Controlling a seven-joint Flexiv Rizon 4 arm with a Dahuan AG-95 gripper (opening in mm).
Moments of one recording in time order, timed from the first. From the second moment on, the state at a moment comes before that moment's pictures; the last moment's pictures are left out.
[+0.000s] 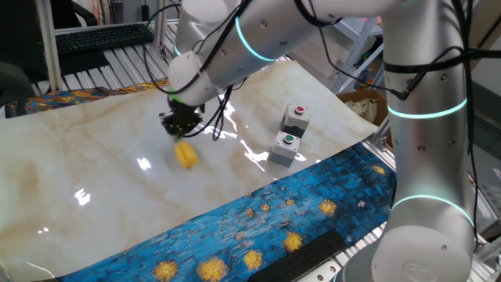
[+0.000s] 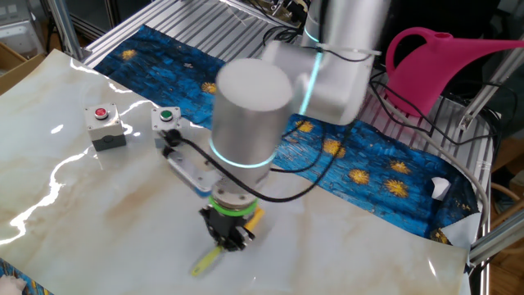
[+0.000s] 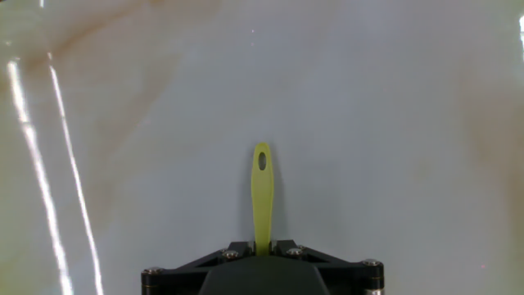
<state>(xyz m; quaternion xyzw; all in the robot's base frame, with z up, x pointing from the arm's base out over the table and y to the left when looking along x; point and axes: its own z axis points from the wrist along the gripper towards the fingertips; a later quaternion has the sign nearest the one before) 0.641 0.082 0.007 0.11 0.99 0.00 0.06</state>
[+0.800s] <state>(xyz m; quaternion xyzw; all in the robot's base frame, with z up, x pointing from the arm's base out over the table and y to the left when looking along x) 0.635 0.119 0.020 0.18 0.98 0.01 0.04</state>
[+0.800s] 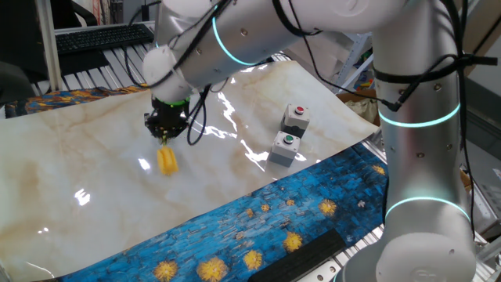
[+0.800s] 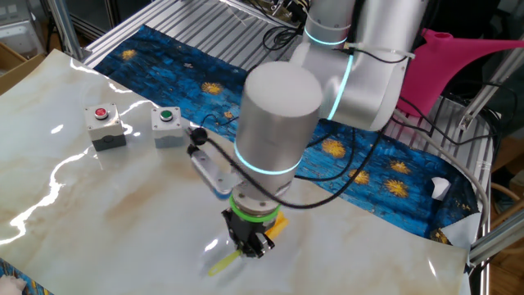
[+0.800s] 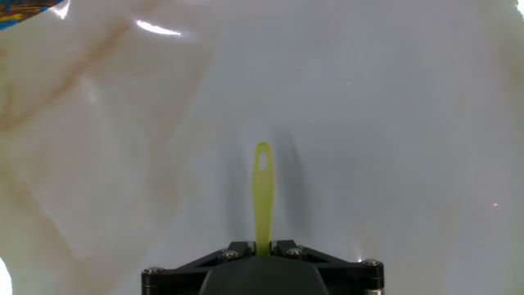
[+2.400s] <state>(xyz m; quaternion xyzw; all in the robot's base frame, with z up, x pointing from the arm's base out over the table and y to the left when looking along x) 0.648 0.022 0.039 -0.03 1.00 0.01 0.00</state>
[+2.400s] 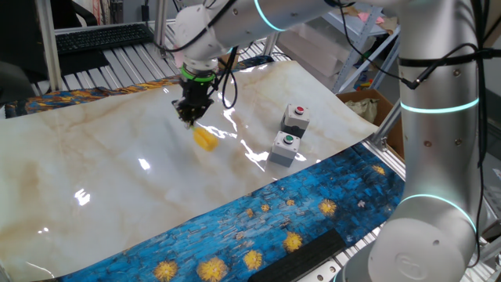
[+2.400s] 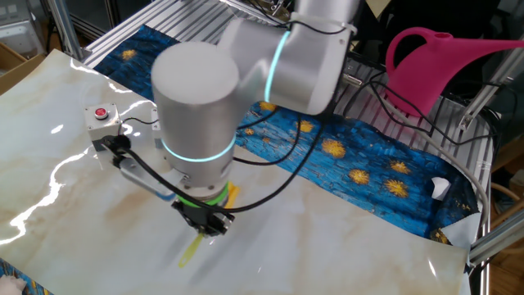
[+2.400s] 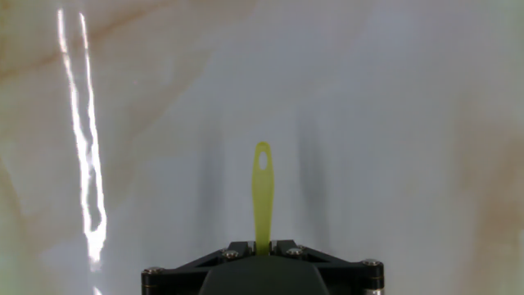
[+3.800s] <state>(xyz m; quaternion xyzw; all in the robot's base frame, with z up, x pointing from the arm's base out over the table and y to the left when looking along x) 0.642 0.013 0.034 -0.04 1.00 0.01 0.01</state>
